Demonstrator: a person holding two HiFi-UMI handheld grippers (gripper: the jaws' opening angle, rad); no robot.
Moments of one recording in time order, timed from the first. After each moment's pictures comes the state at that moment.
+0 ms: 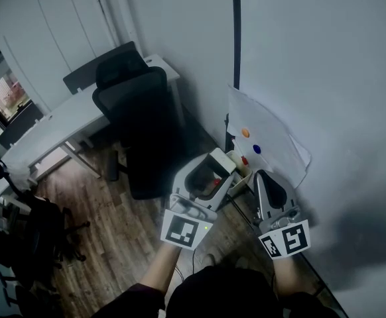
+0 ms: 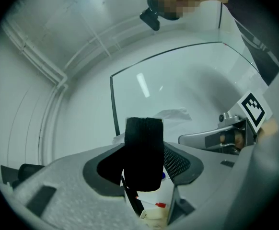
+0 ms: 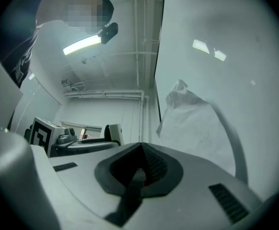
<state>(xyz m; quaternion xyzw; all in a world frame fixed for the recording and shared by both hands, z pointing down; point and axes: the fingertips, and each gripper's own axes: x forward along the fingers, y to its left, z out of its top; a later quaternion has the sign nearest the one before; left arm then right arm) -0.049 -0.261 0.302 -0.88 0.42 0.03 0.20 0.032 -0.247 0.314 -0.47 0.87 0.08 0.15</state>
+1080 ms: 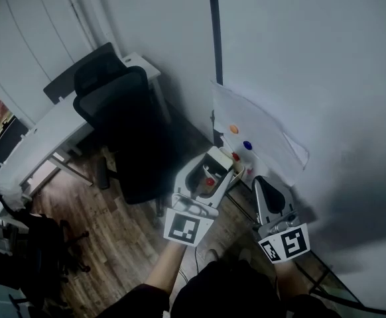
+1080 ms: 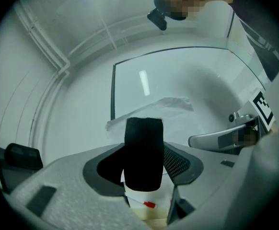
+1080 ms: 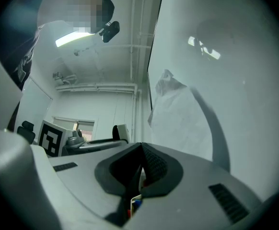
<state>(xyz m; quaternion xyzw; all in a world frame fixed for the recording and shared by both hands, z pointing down) -0.032 -0.293 0.338 -0.91 0.39 0.04 0.13 0.045 -0.249 0.348 -0.51 0.85 0.05 0.12</state>
